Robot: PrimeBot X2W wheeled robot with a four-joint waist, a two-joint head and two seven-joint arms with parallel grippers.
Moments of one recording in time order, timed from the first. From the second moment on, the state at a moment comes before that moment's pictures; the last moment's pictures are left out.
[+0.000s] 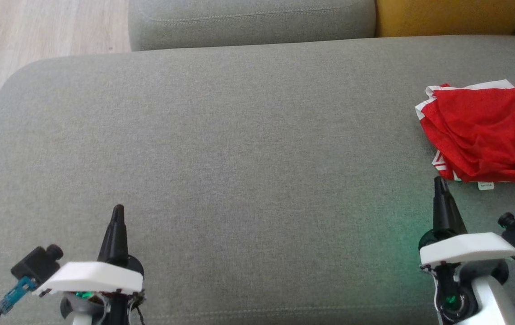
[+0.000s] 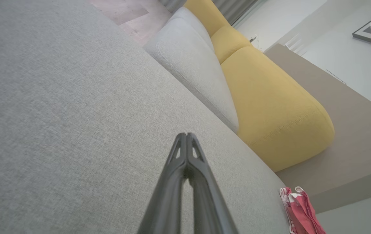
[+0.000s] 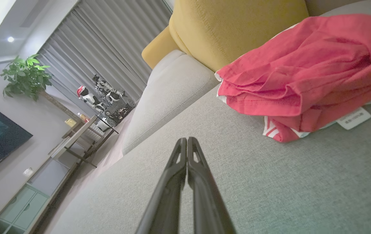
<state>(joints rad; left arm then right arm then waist) 0.01 0.05 -0.10 0.19 -0.84 -0.04 -0.15 -0.10 -0.06 0.03 0.35 0.70 0.13 -0.13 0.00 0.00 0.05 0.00</state>
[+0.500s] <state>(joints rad) 0.00 0.05 -0.08 0.21 -0.99 -0.05 -0.11 -0.10 -0.06 0.01 0.34 0.87 0.13 -0.09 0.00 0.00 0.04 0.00</state>
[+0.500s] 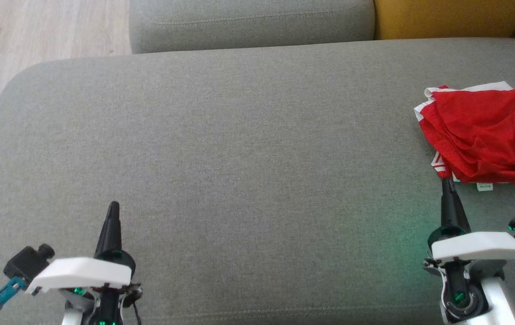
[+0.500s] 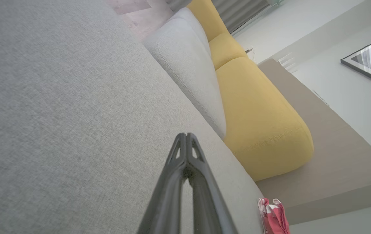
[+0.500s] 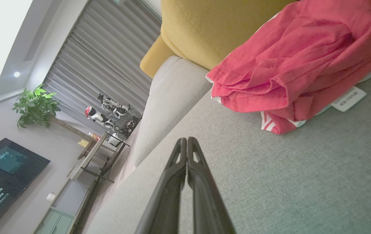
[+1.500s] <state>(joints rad) -0.02 0.05 -0.02 0.23 -1.27 -0.08 -0.02 -0.09 -0.06 -0.04 0.31 1.20 0.13 -0.01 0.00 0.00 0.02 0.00</state>
